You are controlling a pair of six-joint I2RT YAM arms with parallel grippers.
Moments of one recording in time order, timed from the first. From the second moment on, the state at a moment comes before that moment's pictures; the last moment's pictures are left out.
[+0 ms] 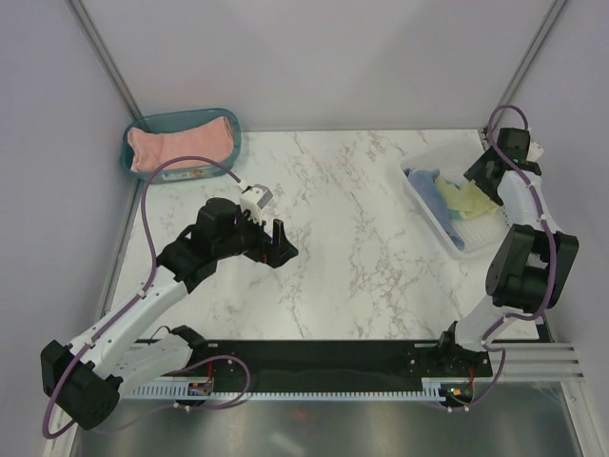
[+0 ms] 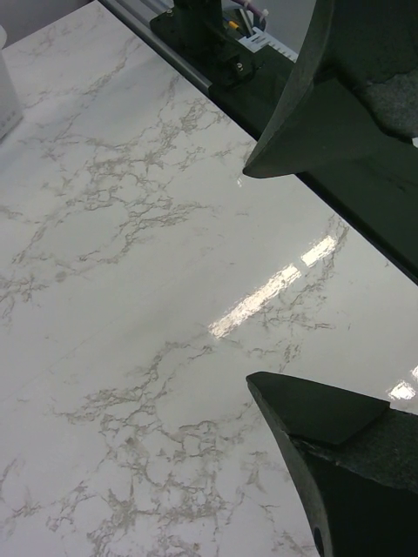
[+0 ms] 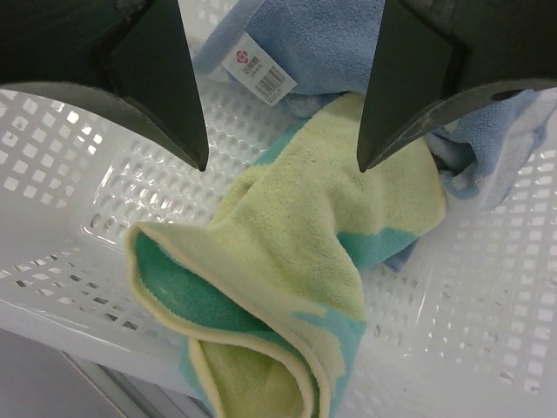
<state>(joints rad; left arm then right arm) -0.57 0.97 0.83 -0.39 0.30 -0.27 -0.28 1.70 1.39 -0.56 0.20 0.50</state>
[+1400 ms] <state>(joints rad) -0.56 0.92 0.94 -0.47 0.16 -0.36 0.30 1.27 1.29 -0.39 -0.30 0.63</state>
